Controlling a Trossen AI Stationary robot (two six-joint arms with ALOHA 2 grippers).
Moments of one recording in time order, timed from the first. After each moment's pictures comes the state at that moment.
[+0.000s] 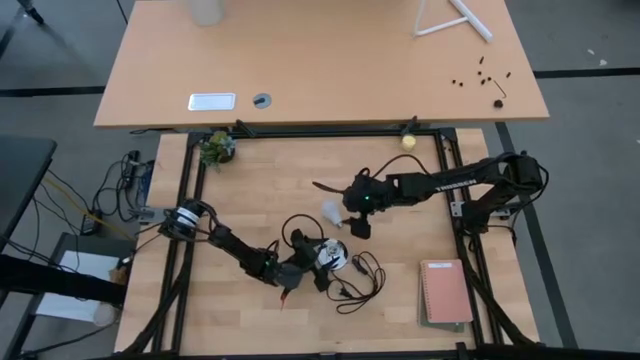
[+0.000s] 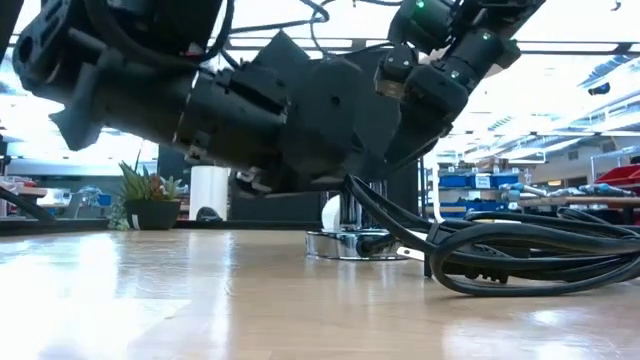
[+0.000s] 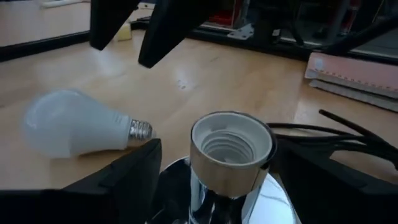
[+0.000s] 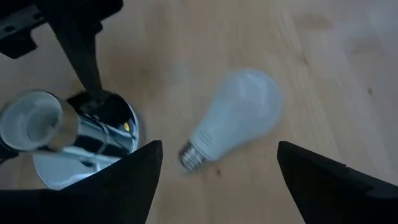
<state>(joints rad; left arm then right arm) -0.43 2.08 0.91 0.85 -0.90 -0.37 -0.07 1.54 0.90 -0.24 0.01 0.08</state>
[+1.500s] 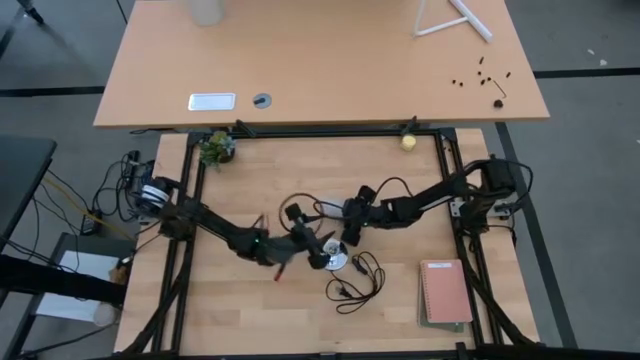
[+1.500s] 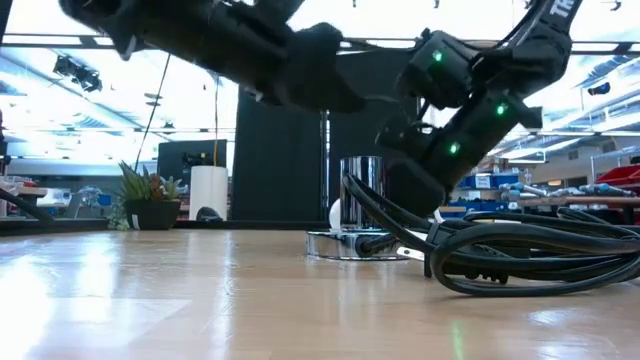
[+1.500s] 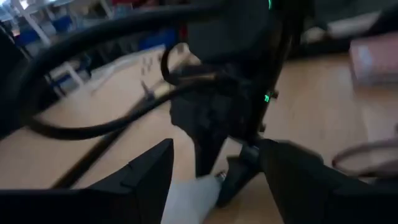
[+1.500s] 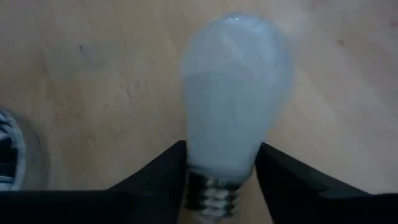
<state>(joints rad) -0.33 1.78 0.87 0.67 -0.87 0.14 0.04 1.76 0.72 0.20 0.39 0.28</state>
